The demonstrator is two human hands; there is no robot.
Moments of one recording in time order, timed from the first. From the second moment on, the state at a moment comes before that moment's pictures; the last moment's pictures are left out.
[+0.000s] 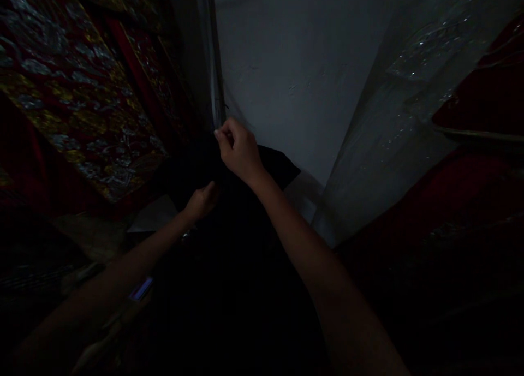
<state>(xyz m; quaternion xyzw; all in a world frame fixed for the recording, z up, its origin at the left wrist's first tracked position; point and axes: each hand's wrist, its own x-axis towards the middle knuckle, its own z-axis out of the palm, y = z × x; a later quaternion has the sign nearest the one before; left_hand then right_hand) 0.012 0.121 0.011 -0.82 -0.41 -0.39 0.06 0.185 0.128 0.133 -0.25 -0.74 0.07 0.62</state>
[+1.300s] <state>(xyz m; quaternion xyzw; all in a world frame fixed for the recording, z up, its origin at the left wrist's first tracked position) 0.043 0.100 0.053 -0.71 -0.37 -0.59 -0.13 0.200 0.115 0.077 -0.26 -0.78 0.09 0.56</state>
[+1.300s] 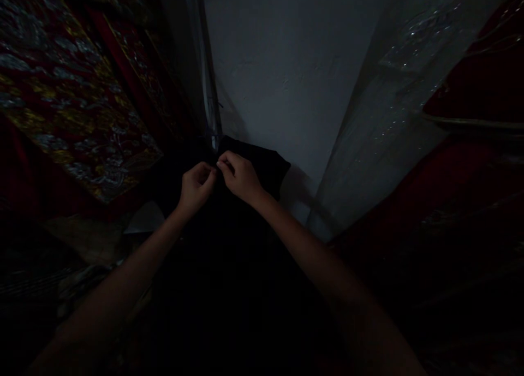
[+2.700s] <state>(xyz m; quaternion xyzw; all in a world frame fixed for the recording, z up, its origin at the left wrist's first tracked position) 0.022 0.163 0.062 -0.62 -0.48 -0.61 -0.09 0.283 0.106 -0.014 -0.29 -0.13 0.56 0.76</state>
